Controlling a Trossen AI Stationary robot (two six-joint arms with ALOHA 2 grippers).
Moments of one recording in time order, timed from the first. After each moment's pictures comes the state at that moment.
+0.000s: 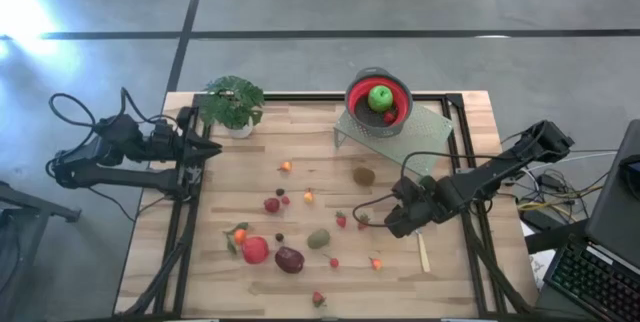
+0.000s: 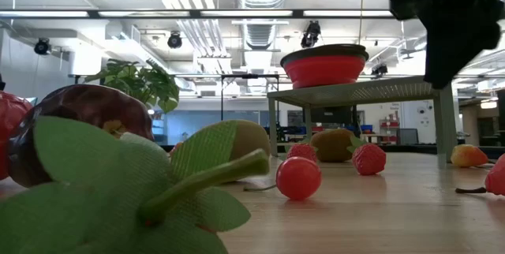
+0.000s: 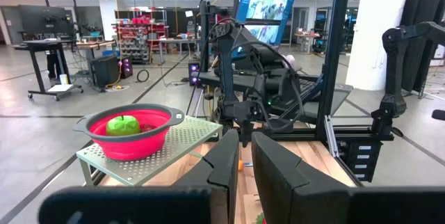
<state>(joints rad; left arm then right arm) 0.00 0.40 0.78 -0.40 0.00 0.00 0.47 1.37 0.95 -0.96 0.31 1.29</state>
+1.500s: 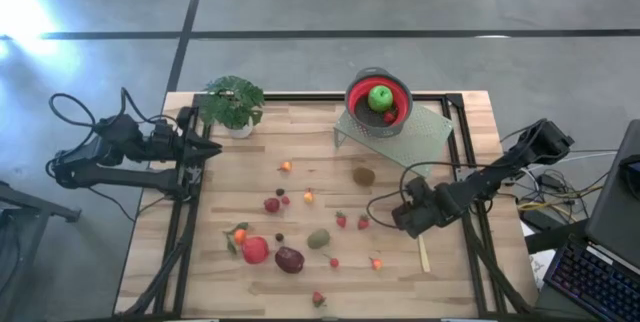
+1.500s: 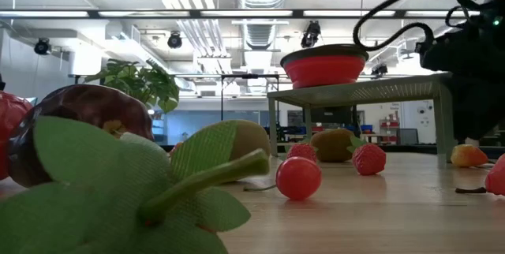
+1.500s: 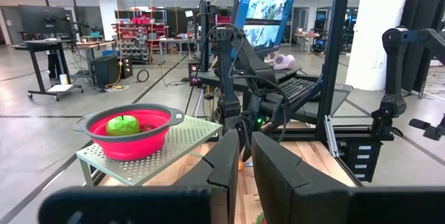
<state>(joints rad) 0.00 0.40 0.78 -0.40 0.00 0.00 0.51 1.36 0.70 -0.88 0.34 1.62</state>
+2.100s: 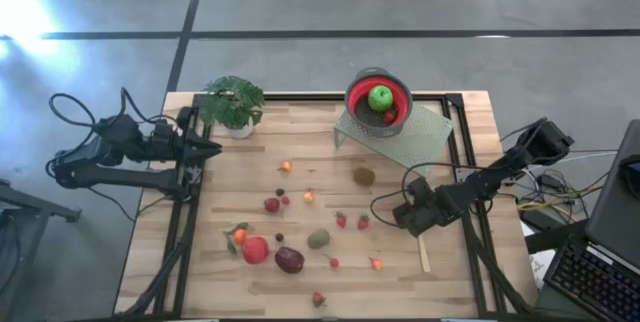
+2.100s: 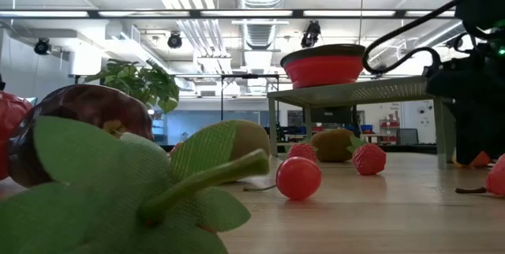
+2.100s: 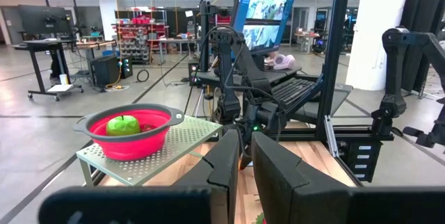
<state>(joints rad) 0.00 0.40 0.78 -0.40 0.00 0.00 0.51 1.37 0.55 -0.70 0.34 1.67</state>
